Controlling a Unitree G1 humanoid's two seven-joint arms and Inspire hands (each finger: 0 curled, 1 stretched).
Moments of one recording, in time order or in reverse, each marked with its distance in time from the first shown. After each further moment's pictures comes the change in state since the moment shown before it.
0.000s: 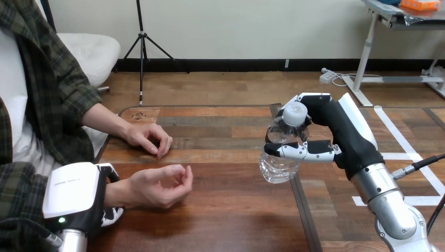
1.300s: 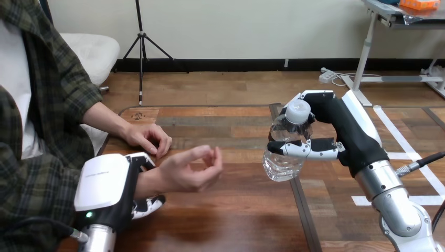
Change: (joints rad) left arm 0.008 -0.058 -0.017 -0.083 -0.033 -0.127 0.020; right arm 0.000 -0.022 -0.001 -0.028 0.004 0.021 0.006
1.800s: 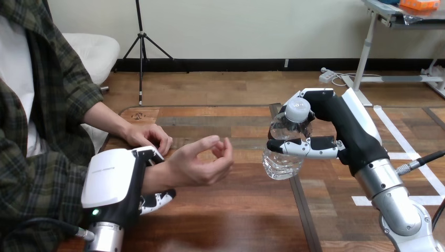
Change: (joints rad) left arm 0.013 -0.026 0.000 -0.063 -0.016 -0.020 0.009; right arm 0.000 0.000 0.000 -0.015 0.000 0.009 0.000
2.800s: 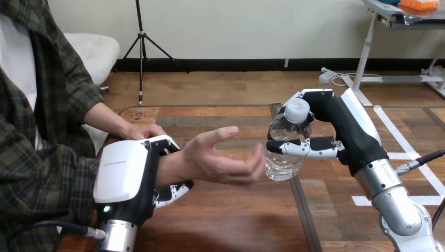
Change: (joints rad) left arm 0.026 -0.037 -0.021 -0.108 0.026 -0.037 0.045; right arm 0.000 0.000 0.000 0.000 0.002 0.001 0.009
